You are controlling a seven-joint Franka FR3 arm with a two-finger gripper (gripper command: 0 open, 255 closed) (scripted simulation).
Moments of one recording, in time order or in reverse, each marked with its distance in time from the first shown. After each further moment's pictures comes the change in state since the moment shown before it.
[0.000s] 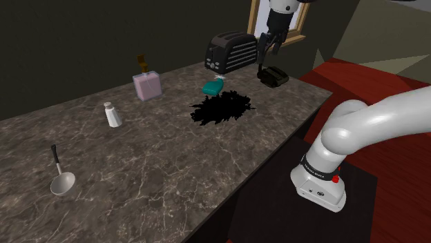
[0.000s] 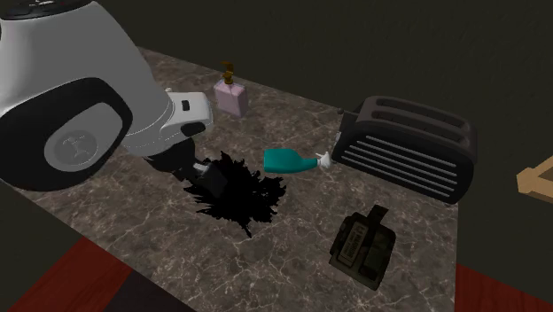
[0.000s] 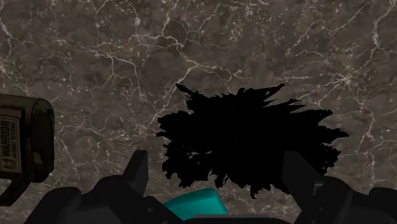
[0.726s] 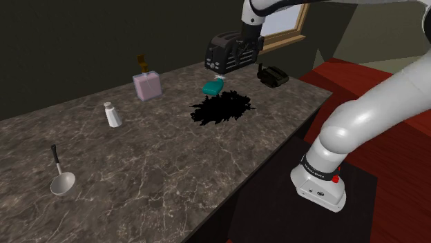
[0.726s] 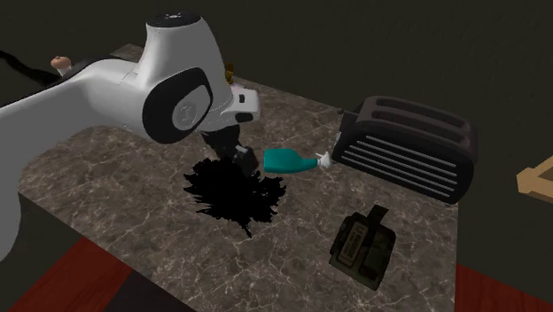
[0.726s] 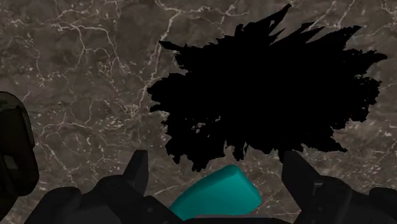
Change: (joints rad) arm -0.056 0.350 0.008 0.132 0.028 0.172 0.182
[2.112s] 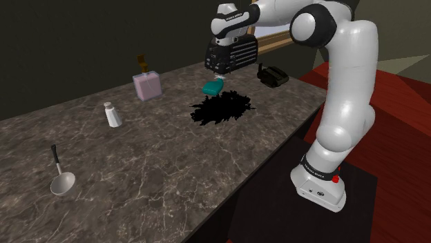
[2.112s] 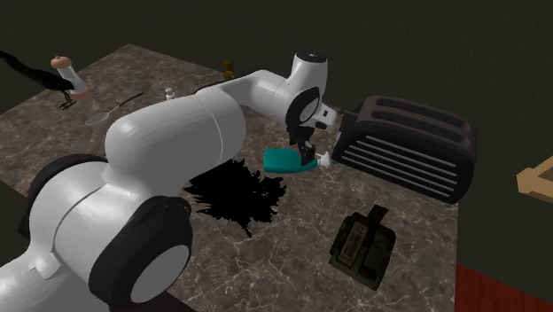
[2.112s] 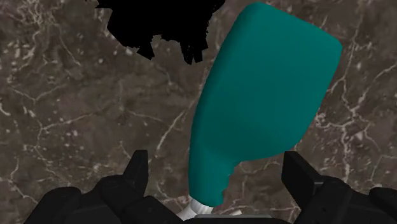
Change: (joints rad) arm -0.102 0.821 -0.068 0.635 0.111 0.092 0.318
